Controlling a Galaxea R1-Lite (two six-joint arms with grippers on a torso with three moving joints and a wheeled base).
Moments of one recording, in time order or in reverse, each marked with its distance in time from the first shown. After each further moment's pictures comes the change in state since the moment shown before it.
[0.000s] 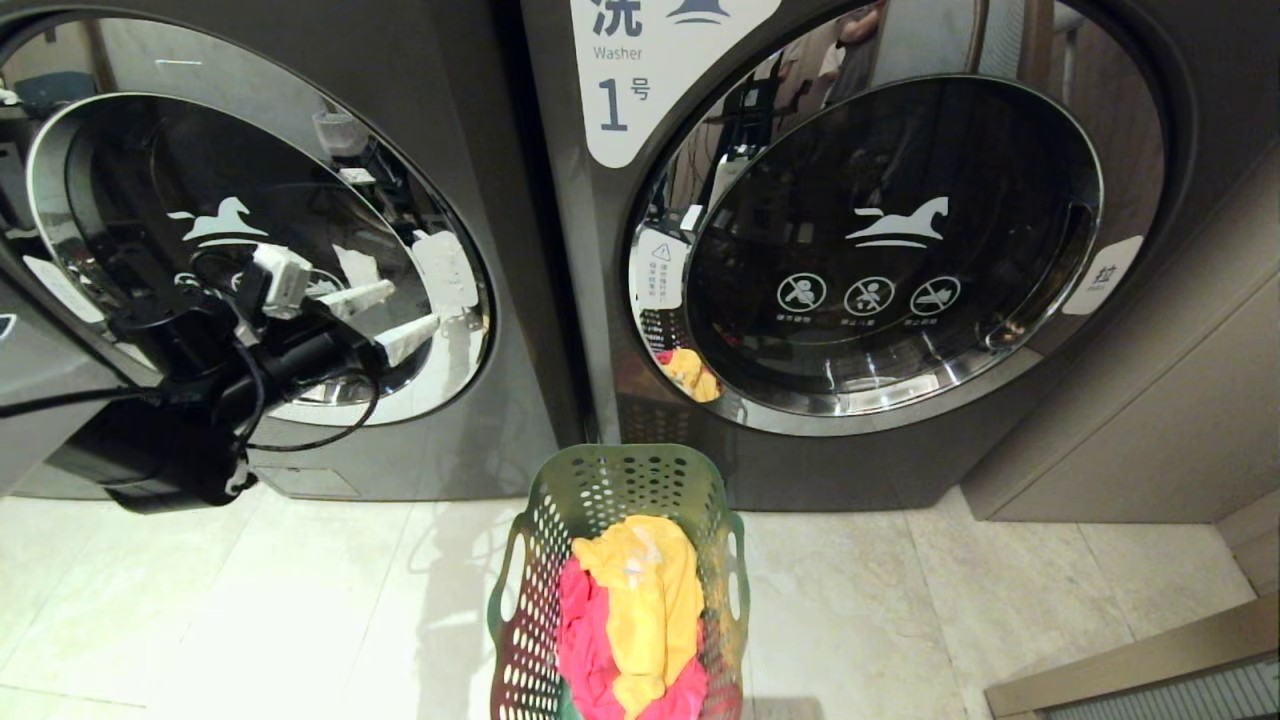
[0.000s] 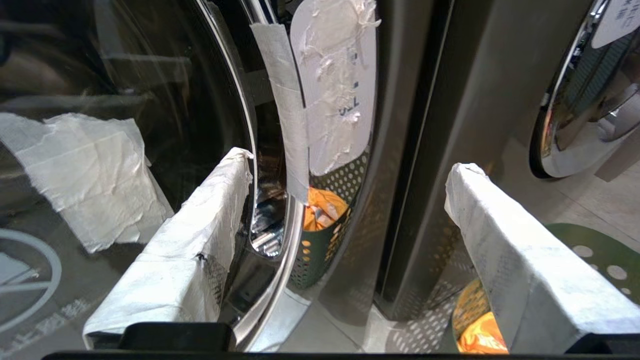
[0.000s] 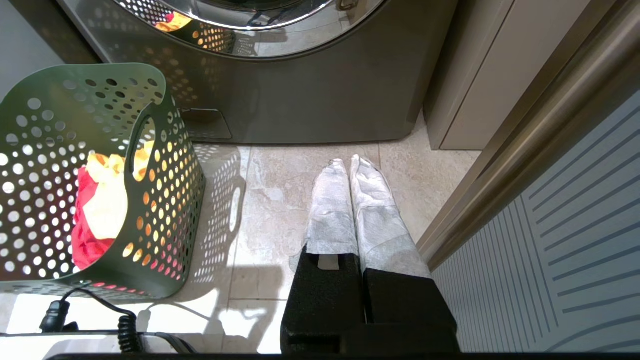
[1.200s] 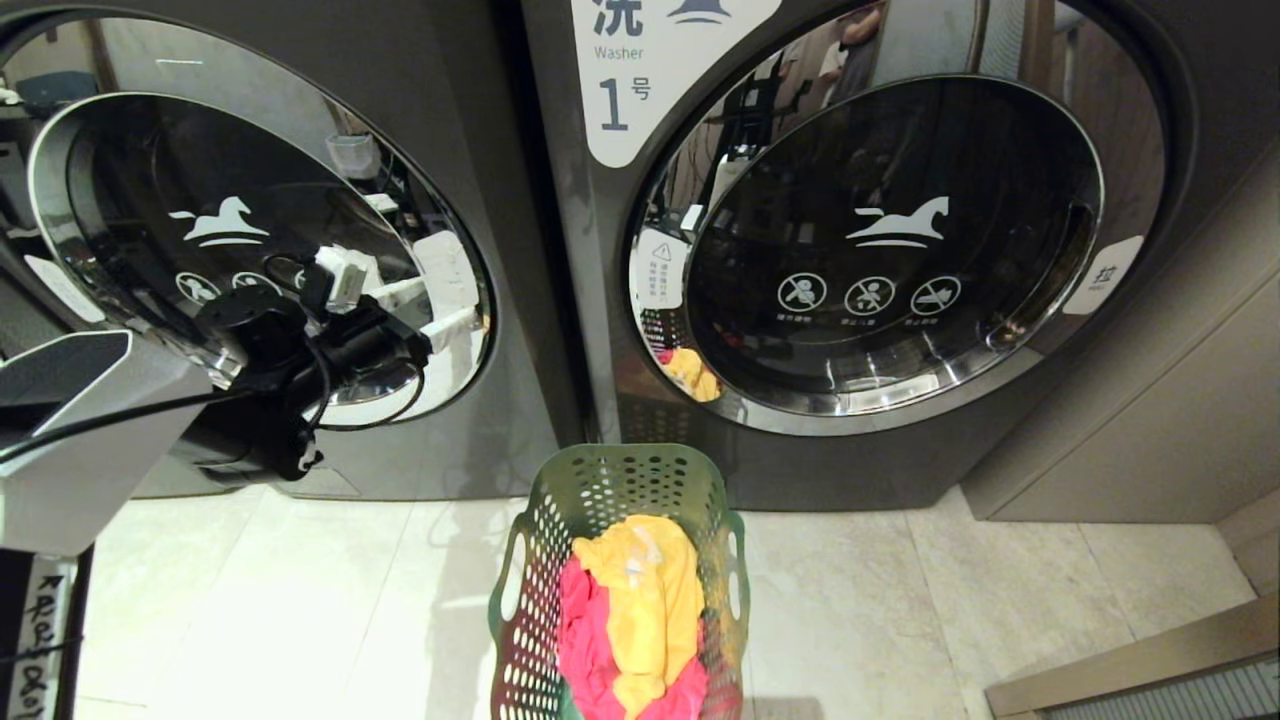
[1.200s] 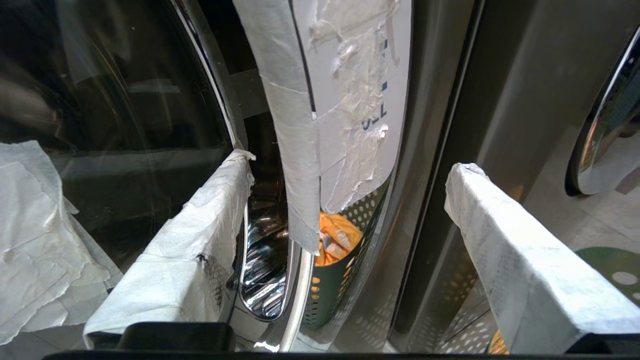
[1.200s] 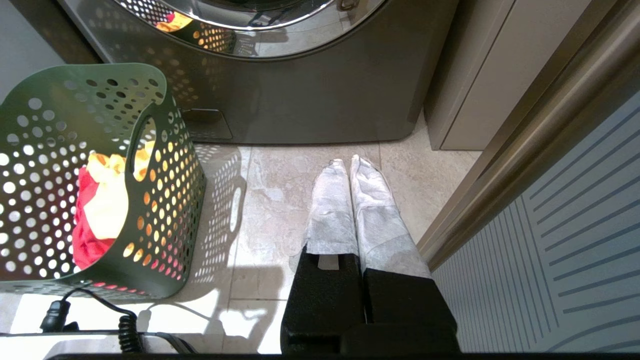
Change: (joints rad) left arm -0.065 0.183 -0.271 0.022 0.039 -0.021; right arm 0.000 0.000 0.000 0.000 0.000 0.000
